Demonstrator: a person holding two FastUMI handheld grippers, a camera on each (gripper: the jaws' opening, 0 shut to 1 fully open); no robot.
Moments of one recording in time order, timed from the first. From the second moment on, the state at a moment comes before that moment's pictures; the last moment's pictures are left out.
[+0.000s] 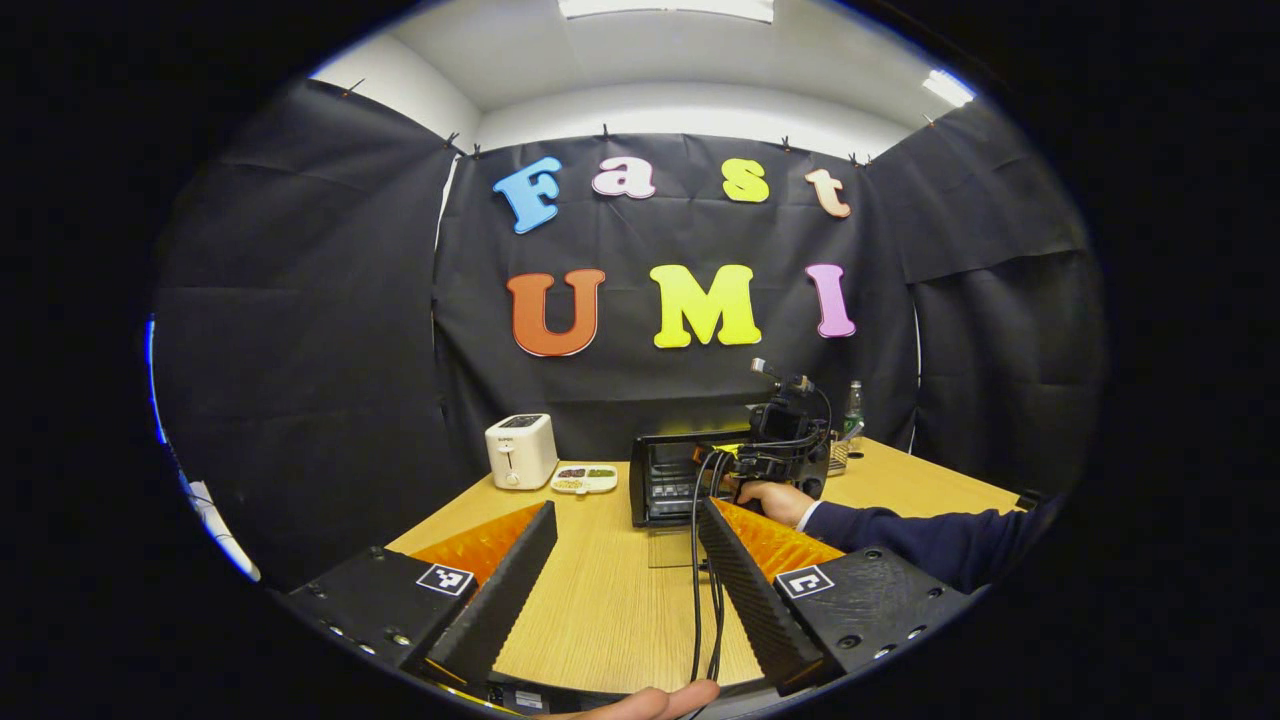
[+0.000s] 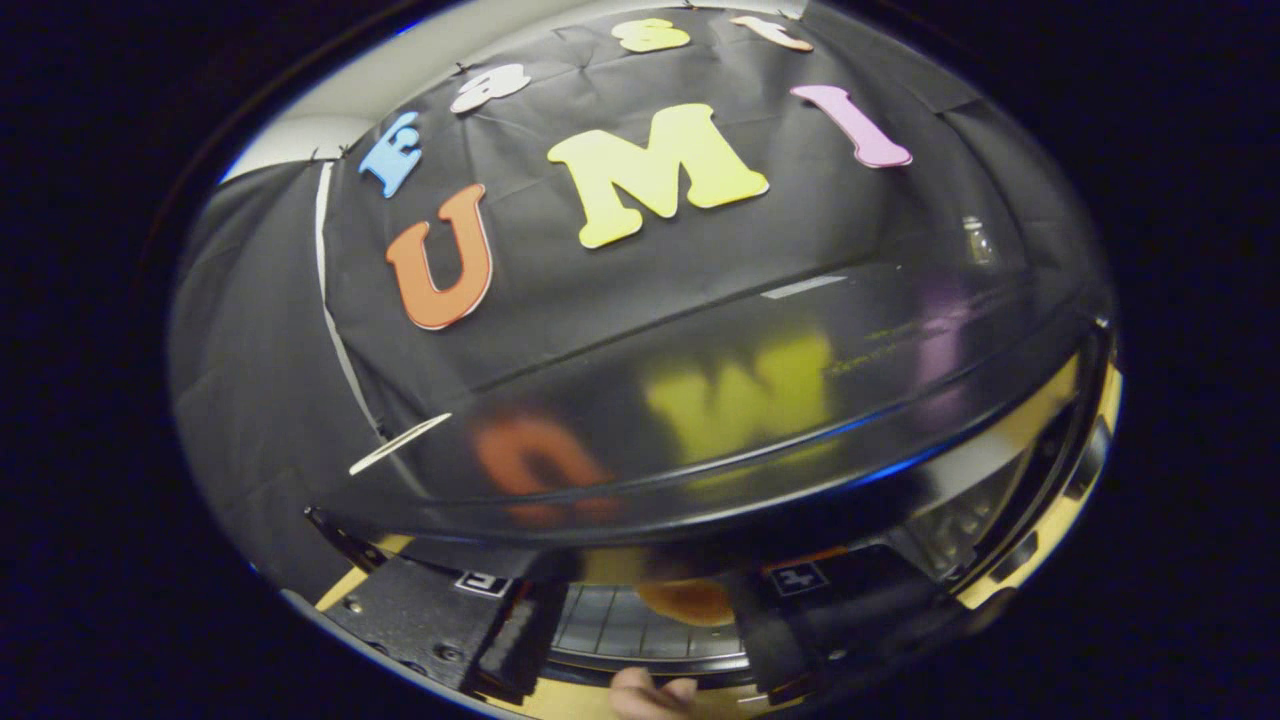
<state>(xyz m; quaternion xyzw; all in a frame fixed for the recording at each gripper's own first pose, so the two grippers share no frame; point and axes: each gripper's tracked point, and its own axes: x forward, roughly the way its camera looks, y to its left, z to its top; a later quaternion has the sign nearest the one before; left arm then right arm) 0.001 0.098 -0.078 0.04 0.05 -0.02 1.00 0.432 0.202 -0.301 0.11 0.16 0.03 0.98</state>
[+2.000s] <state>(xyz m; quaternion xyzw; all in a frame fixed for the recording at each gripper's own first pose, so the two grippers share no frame) 0.108 -0.046 -0.261 0.02 0.28 -0.09 0.96 0.030 -0.049 -0.030 -0.01 -0.01 -0.01 1.00</state>
